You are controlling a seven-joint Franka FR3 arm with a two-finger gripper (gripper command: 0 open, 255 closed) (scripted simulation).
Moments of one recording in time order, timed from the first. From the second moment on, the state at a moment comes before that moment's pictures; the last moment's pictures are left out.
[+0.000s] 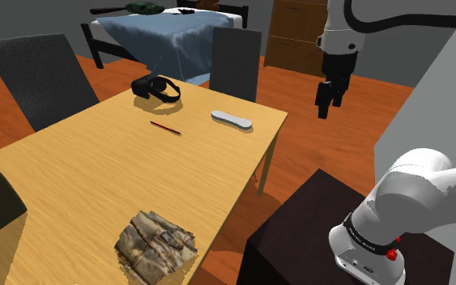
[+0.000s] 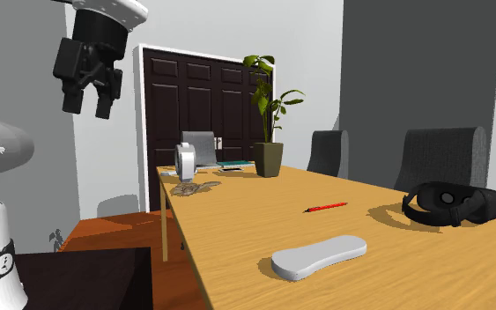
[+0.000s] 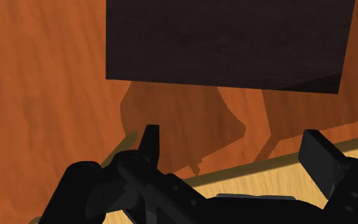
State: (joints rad) arm -0.02 -0.80 -0.06 -2.43 -0.08 1.43 -0.09
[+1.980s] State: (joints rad) arm 0.02 0.18 -0.14 -1.98 -0.01 2.11 -0.35
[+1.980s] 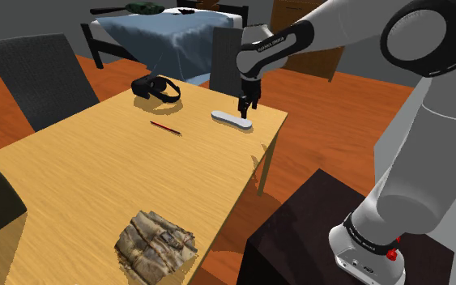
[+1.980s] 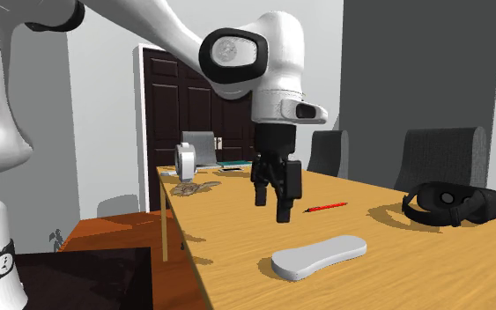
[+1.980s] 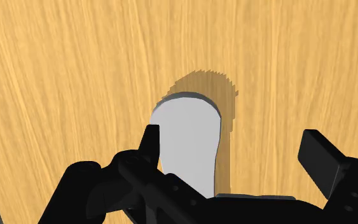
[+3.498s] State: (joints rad) arm 0.00 0.55 -0.11 -1.66 0.04 2.21 -0.41
